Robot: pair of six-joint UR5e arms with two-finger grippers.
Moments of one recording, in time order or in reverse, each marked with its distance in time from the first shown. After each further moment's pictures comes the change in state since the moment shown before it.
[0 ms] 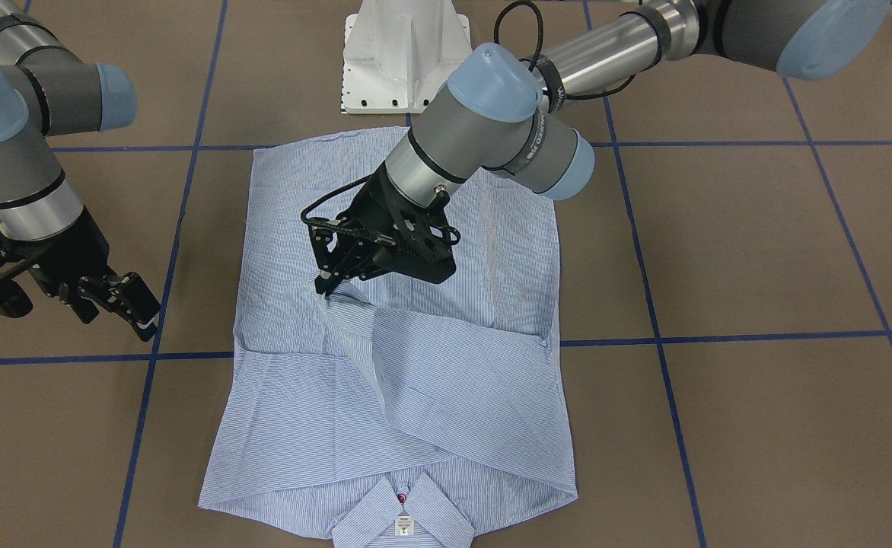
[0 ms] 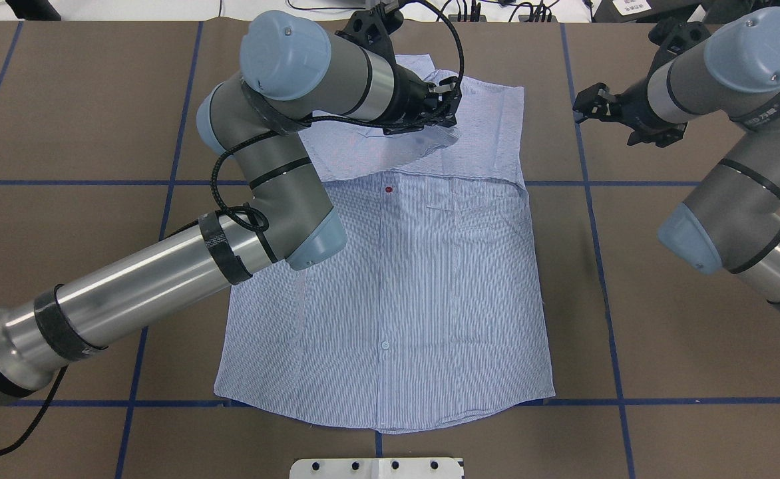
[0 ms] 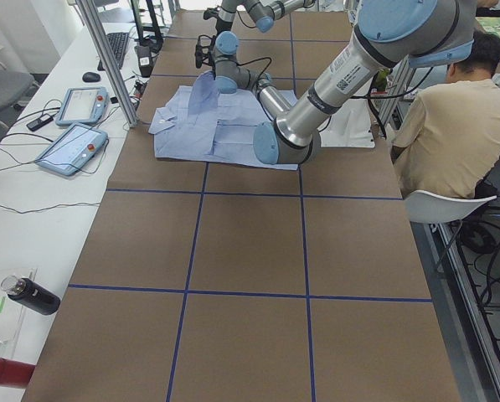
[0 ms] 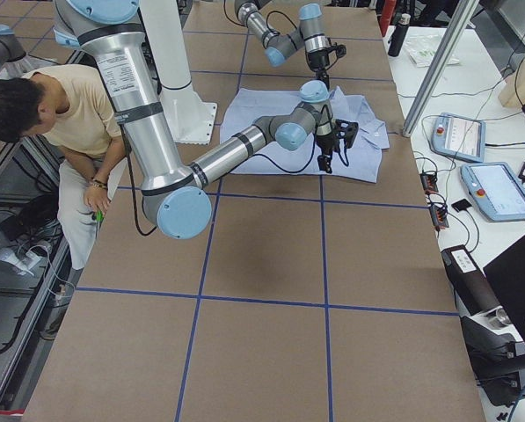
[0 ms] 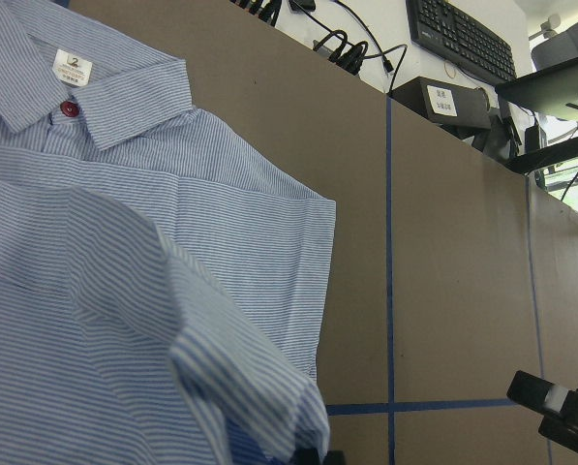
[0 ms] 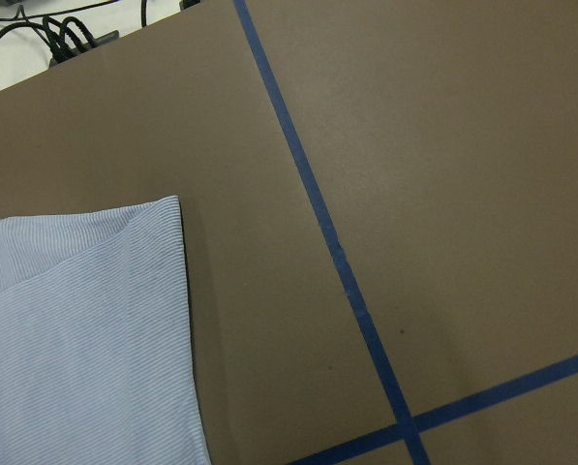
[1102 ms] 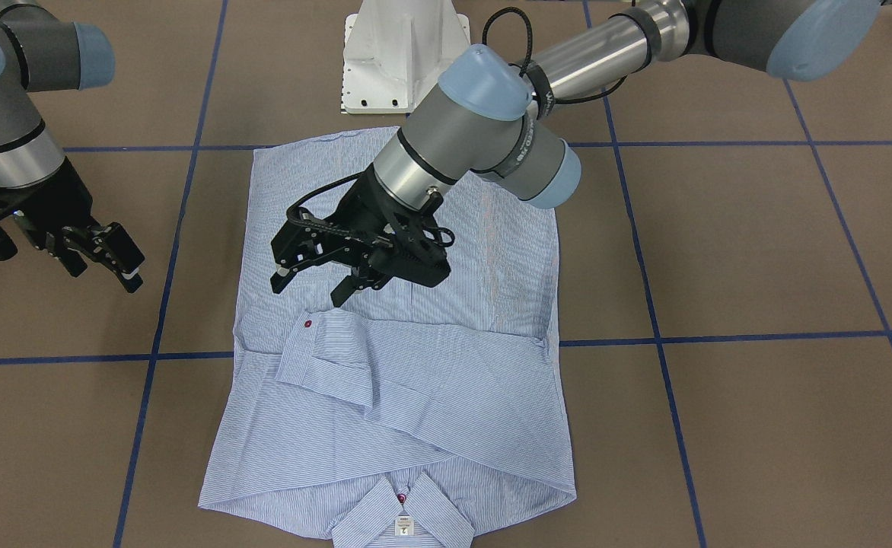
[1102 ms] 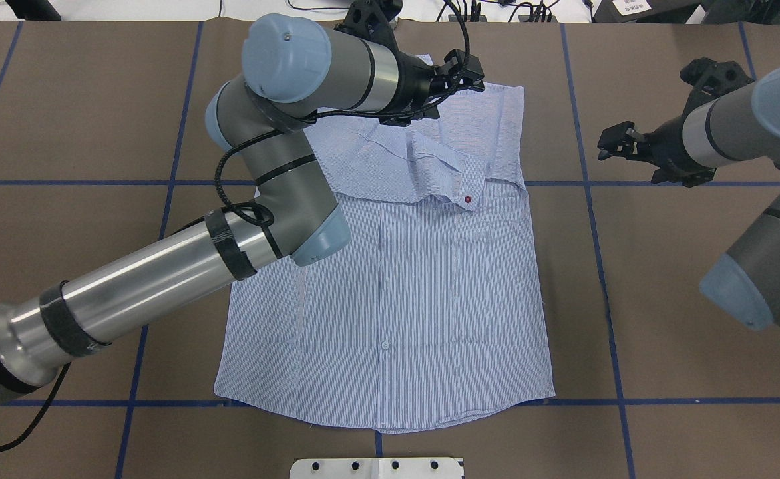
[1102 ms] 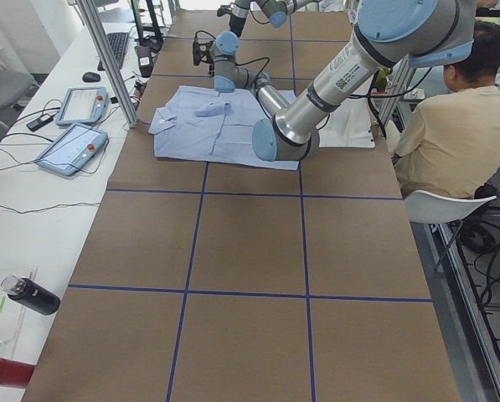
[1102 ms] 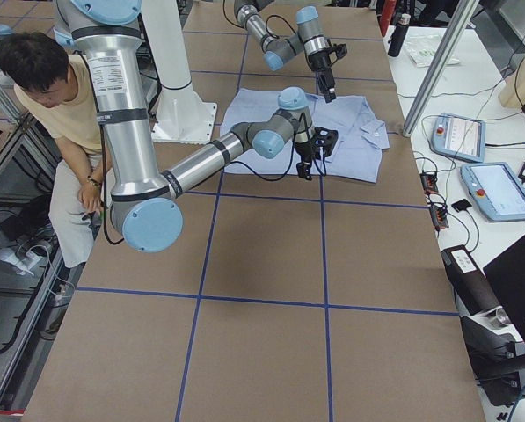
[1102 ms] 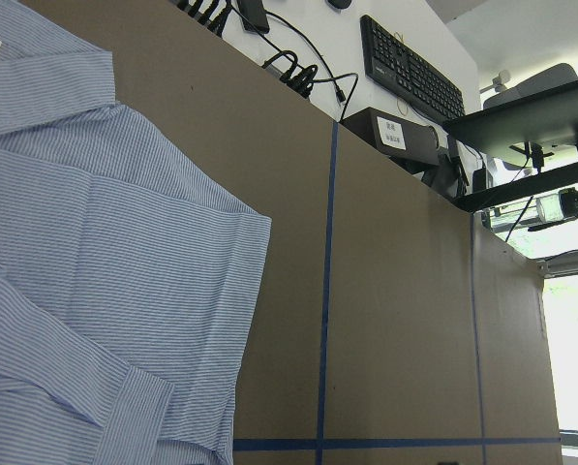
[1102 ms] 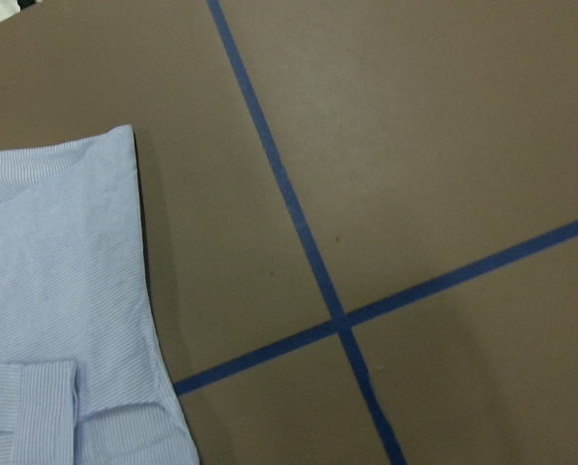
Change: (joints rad) left arm -0.022 0.023 -0.023 -0.080 0.033 -0.075; right arm -0.069 -0.149 0.167 0.000 -0.006 0.087
